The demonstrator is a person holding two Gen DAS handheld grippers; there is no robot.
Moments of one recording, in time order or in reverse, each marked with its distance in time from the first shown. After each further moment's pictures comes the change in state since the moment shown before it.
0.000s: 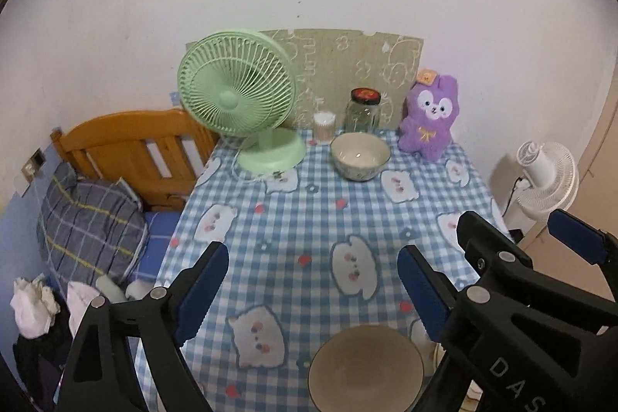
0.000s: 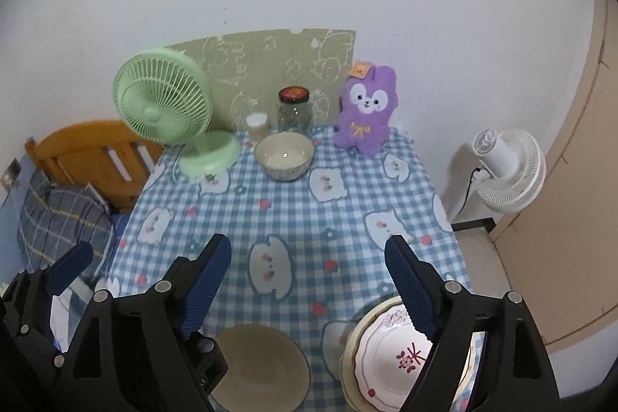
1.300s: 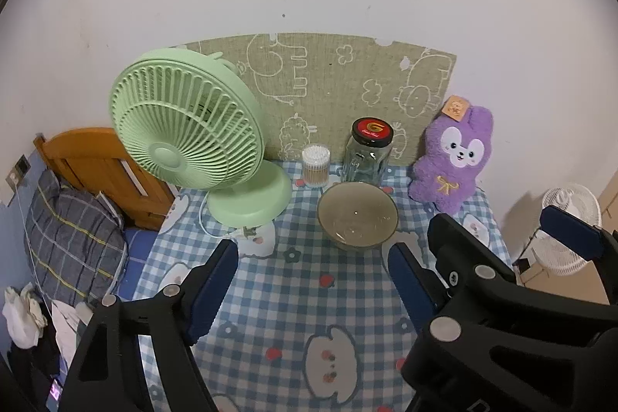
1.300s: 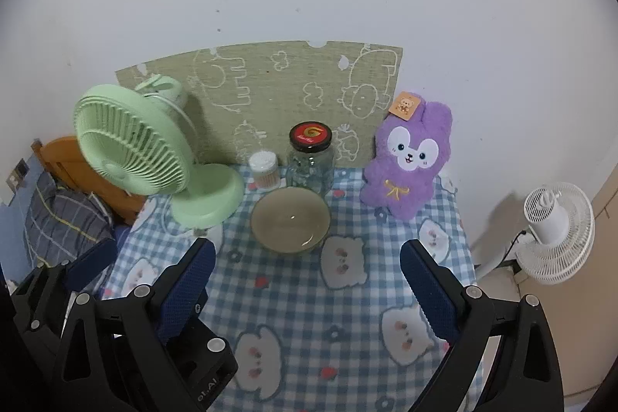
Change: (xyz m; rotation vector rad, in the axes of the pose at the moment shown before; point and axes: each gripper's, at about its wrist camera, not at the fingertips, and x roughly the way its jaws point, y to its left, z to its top) left arm 0.128 -0.036 0.118 -0.058 0.032 0.045; right arm 0.146 -0.019 0.128 -0.096 0.010 0.113
